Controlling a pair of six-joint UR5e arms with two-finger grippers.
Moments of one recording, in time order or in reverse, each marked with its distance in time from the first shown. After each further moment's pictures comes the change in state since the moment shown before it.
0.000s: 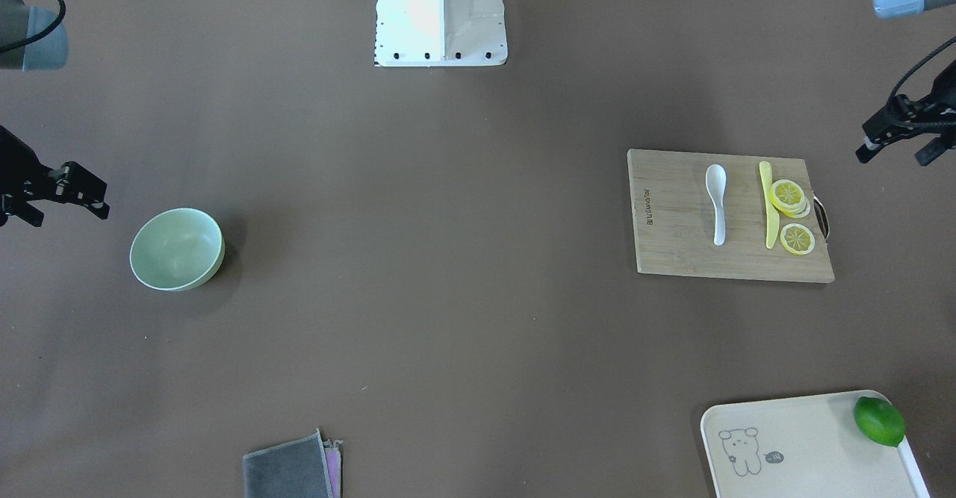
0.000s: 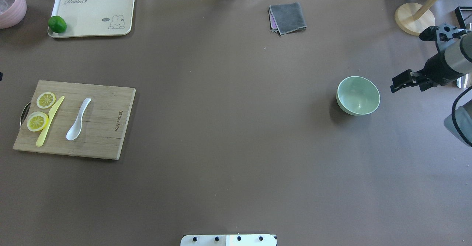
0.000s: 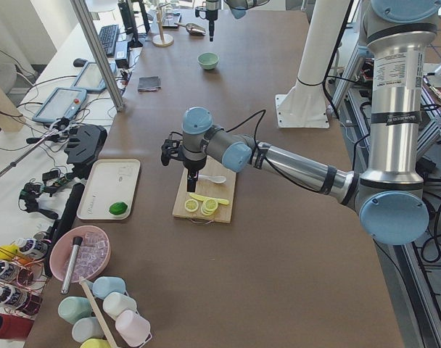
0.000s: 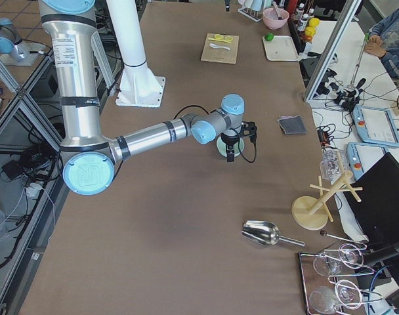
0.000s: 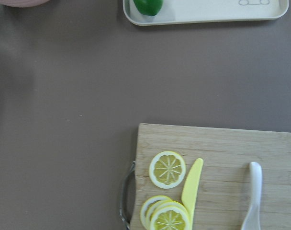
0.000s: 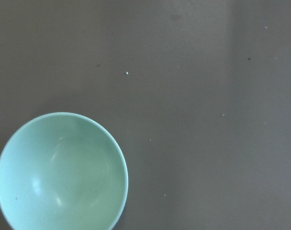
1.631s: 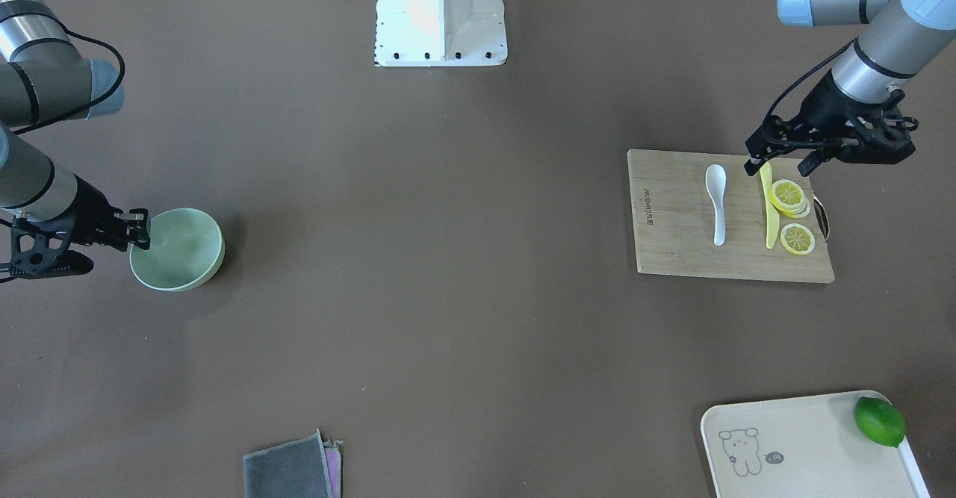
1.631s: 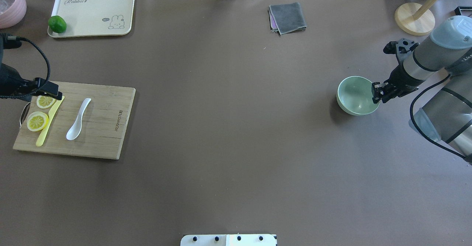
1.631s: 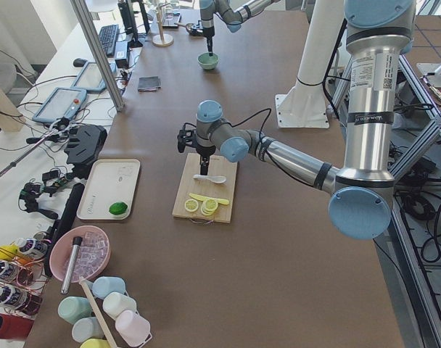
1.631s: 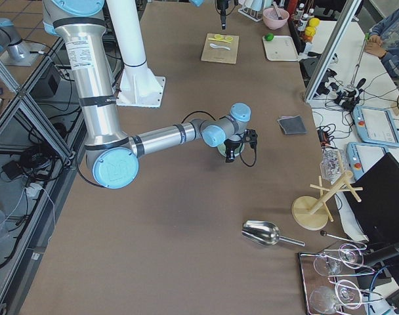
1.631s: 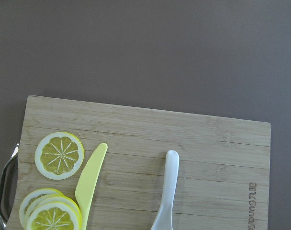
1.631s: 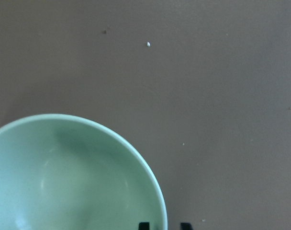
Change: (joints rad) left arm 0.245 -0.034 -0.006 -0.100 0.114 -0.294; right arm -0.088 0.093 -0.160 0.003 0.008 0.027
